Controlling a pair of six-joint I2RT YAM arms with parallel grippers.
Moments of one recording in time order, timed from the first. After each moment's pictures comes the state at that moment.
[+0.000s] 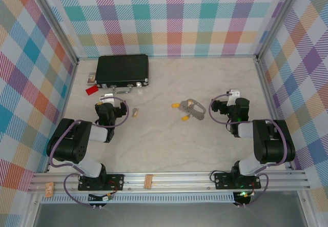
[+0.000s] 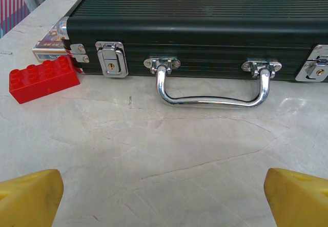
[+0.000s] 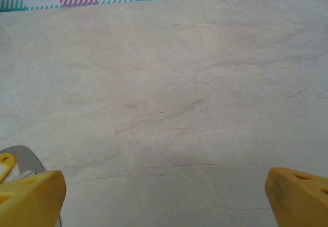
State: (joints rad) left arm -0.14 1.58 0.37 0.83 -0.28 -0.08; right arm -0.01 1.54 0.40 0.74 -0.16 0.04
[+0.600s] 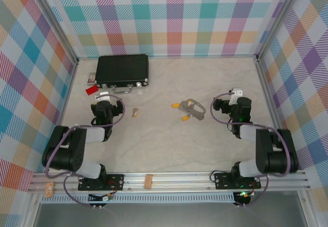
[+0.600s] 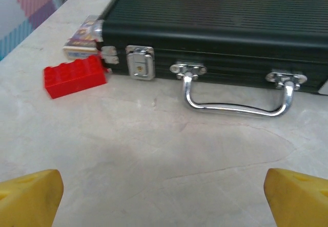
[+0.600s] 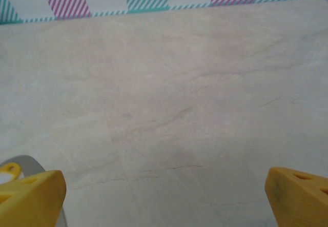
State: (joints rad) left arm -0.12 1.44 0.42 0.60 -0.34 -0.13; right arm -0.01 1.37 0.41 0.58 -0.11 0.07
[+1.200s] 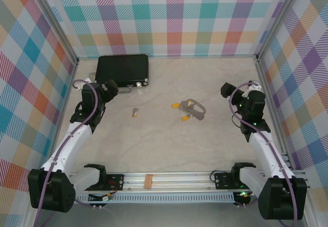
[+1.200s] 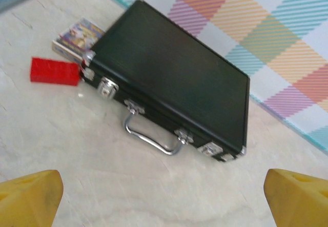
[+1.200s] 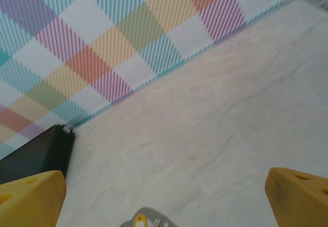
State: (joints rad) left arm -0.12 1.07 0.79 -0.21 -0.19 -0.67; right arm -0.01 0.96 0.59 0.08 -0.13 0.56
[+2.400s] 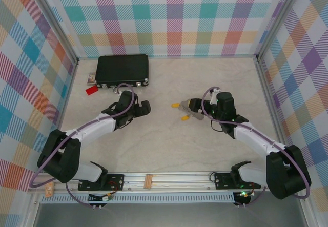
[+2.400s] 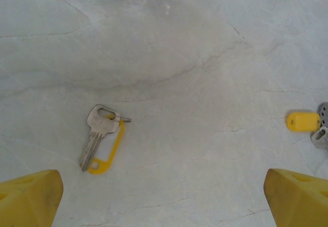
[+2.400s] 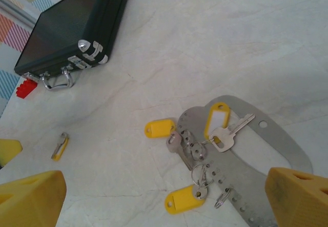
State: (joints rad) left arm -0.48 1.40 0.77 -0.21 -0.14 -0.63; right arm 0.37 1.19 0.58 0.09 -0.20 0.51
